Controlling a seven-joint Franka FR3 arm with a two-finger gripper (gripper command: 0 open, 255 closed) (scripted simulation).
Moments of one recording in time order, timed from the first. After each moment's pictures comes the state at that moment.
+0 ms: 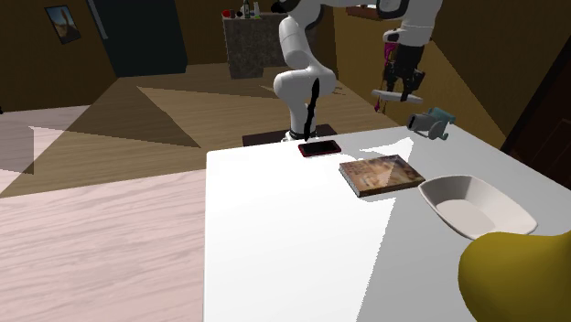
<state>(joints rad) 0.01 -0.88 0.62 -2.49 0.47 1.68 1.80</state>
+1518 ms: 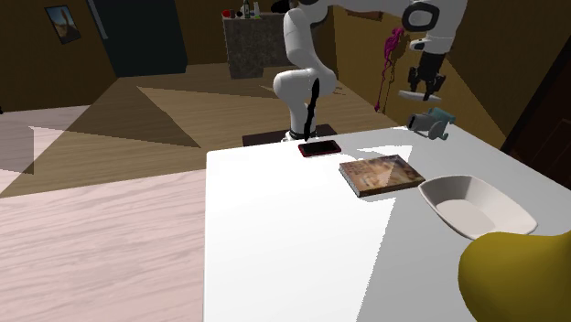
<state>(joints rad) -0.06 -0.70 1.09 -2.27 0.64 1.81 2.16</state>
